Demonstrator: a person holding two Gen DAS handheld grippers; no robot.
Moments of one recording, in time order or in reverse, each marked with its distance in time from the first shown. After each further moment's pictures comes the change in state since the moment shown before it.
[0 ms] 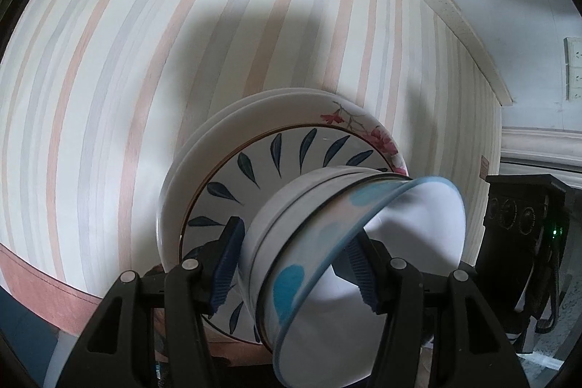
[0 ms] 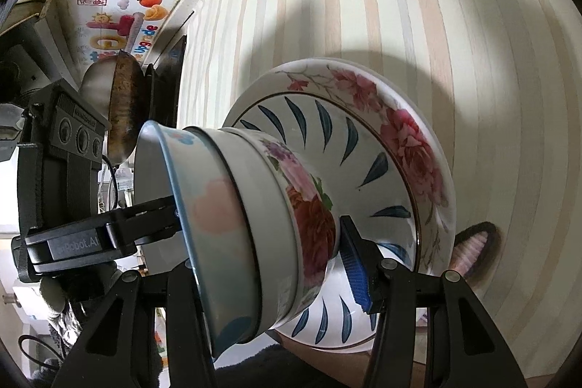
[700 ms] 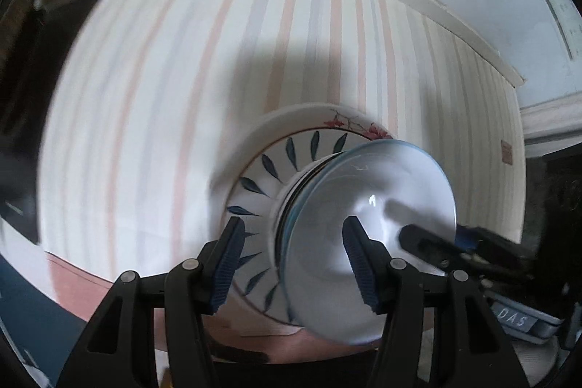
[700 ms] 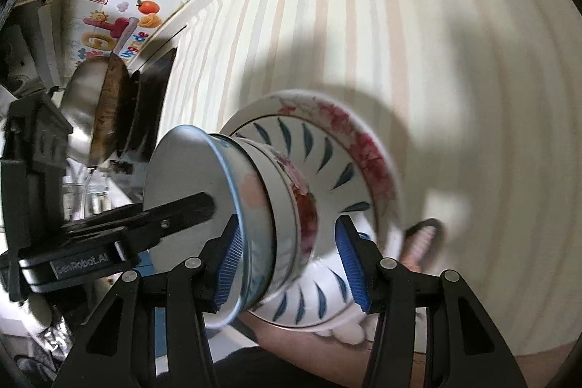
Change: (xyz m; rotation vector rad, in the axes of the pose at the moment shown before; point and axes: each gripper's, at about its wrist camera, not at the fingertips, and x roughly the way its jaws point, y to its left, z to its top) left arm -0.041 -0.029 -0.035 0.145 -0.160 0.206; right arm -0.045 0.027 -0.018 -0.058 -0.113 -0.186
